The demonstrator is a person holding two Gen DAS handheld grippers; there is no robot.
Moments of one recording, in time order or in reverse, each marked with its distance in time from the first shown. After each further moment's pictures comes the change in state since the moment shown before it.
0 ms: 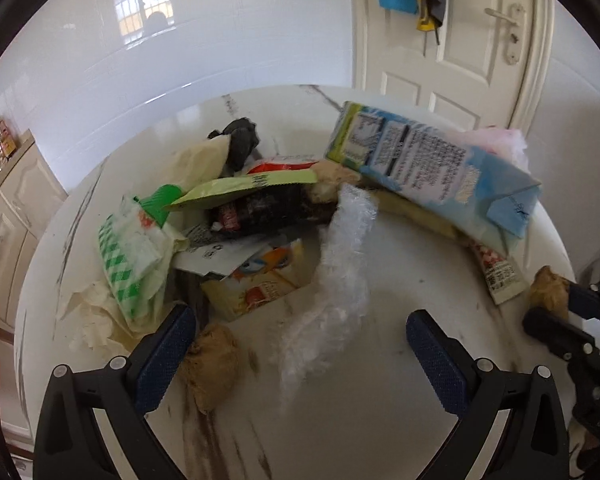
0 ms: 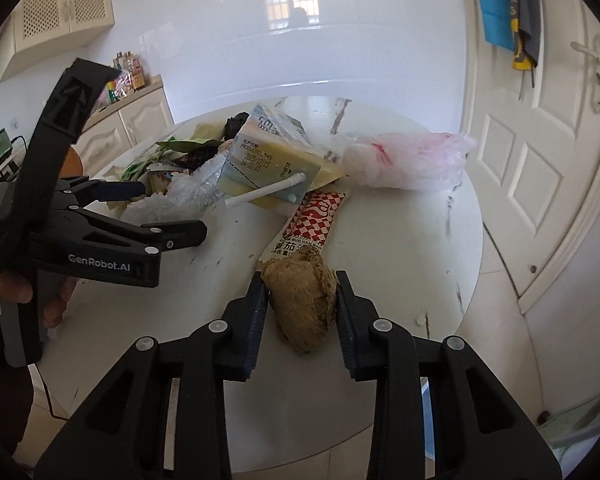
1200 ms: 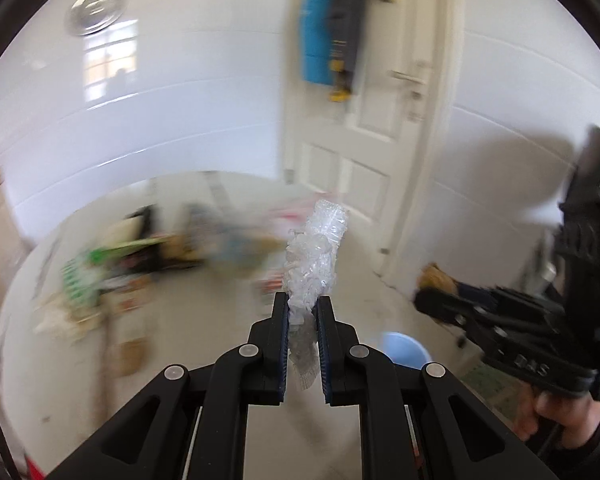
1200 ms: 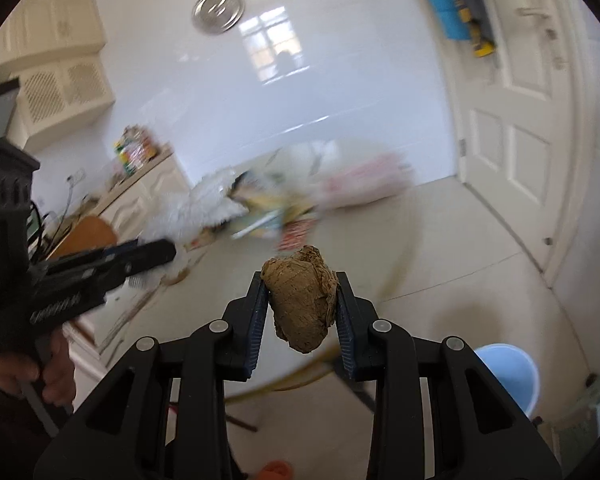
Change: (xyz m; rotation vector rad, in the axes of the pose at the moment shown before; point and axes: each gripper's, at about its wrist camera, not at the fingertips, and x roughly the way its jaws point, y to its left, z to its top) left arm -0.128 -0.089 -0.053 0.054 -0.265 -0.238; right arm -0.098 -0.061 -0.035 0.222 -0.175 0.064
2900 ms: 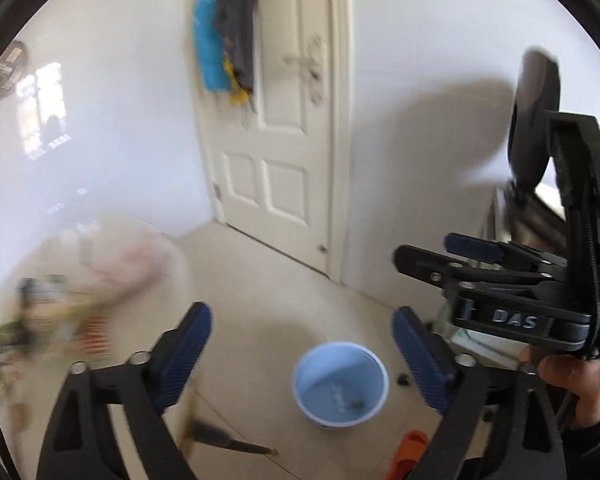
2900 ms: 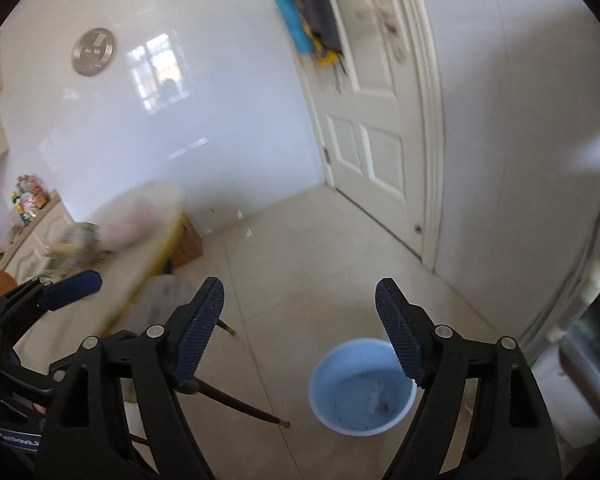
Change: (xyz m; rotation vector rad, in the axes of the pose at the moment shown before) left arm 0.062 -0.146 0.005 0.198 -0.035 -0.083; right arm -0.090 -0.119 0.011 0.116 -0.081 -0.331
